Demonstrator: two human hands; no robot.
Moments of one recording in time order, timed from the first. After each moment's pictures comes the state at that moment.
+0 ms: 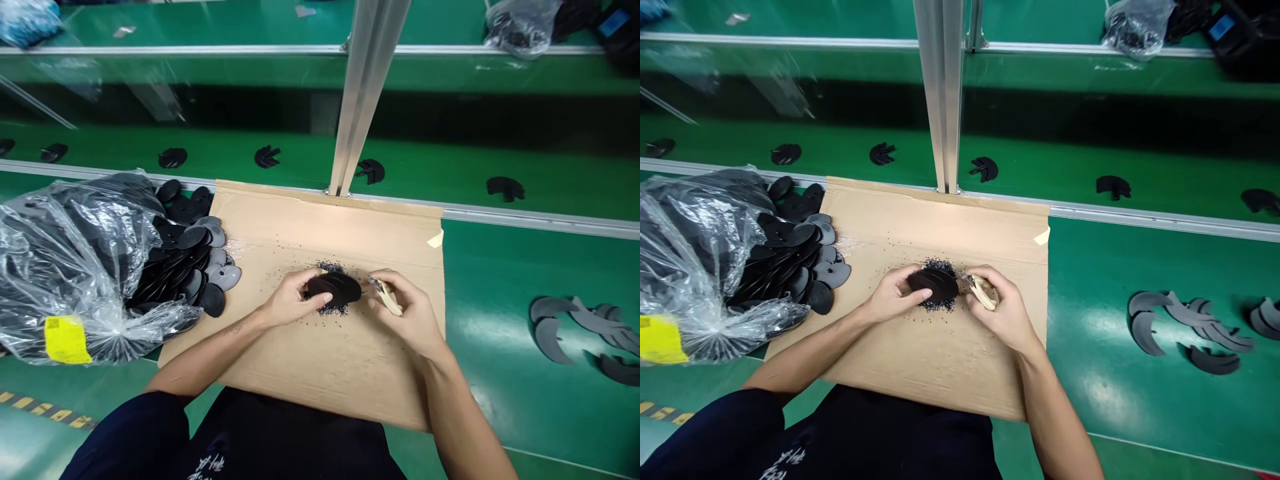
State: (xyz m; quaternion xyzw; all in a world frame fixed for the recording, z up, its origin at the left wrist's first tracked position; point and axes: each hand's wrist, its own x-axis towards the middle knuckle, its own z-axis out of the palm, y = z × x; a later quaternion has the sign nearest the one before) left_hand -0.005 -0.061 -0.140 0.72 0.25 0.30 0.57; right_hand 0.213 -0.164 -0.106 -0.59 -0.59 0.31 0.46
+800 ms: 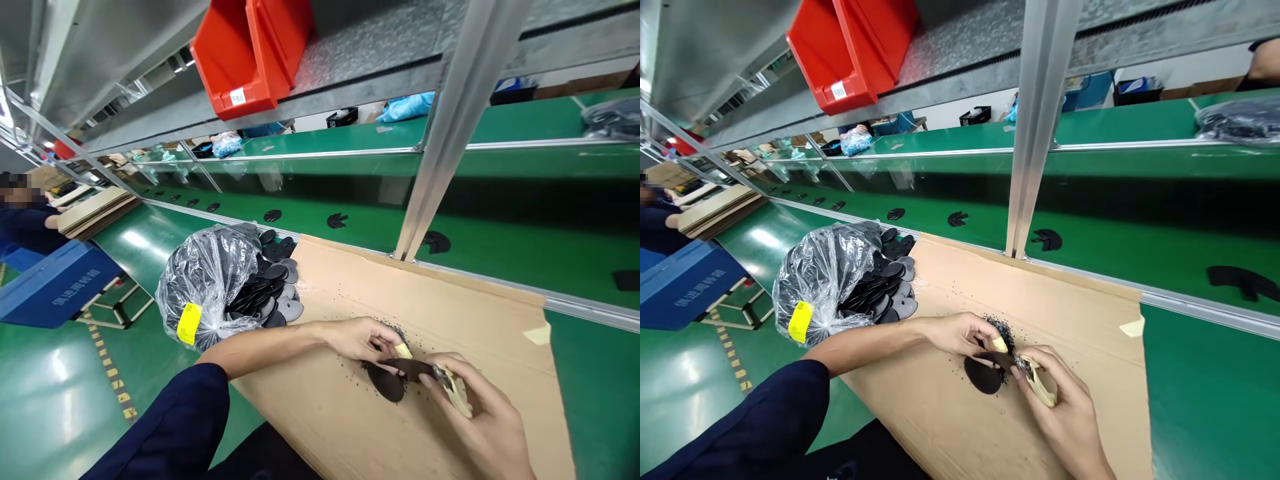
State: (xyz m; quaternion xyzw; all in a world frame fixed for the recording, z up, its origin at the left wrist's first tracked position) left_hand 0.019 -0.014 -0.112 0.62 0.20 -0.01 0.76; right_hand 0.208 -0.152 -0.114 -0.51 -0.64 0.22 0.53
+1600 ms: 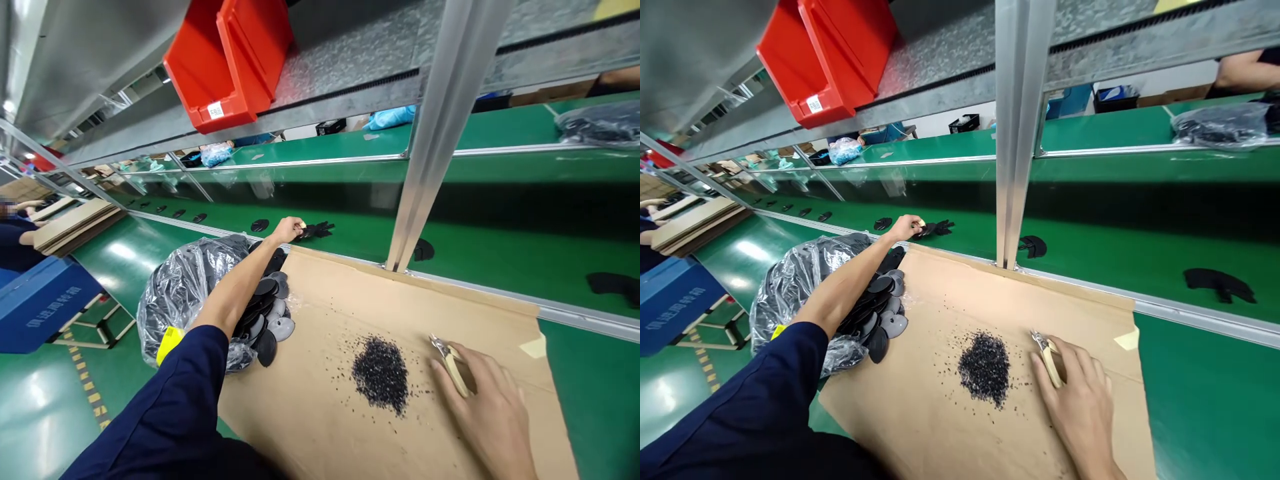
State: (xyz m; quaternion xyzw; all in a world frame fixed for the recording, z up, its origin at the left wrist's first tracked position) left_hand -0.071 0.256 -0.085 0.82 0.52 0.12 0.22; right_hand 0.246 -0.133 -0.153 -0.70 -0.62 -0.07 0.33
